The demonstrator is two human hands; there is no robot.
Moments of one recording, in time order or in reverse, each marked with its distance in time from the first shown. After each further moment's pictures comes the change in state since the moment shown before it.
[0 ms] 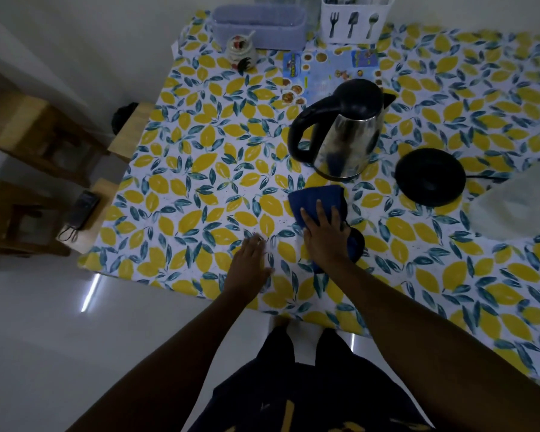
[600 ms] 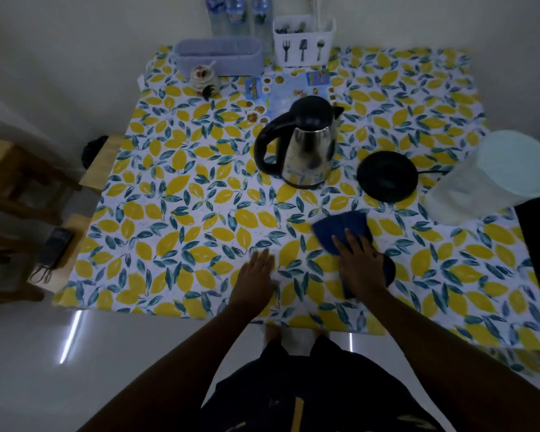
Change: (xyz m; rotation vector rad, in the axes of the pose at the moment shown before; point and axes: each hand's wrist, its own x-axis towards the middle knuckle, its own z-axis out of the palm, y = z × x) left_hand -0.002 0.048 0.009 0.066 -0.117 0.190; right_hand -0.078 0.113 0.008 -0.127 0.011 0.127
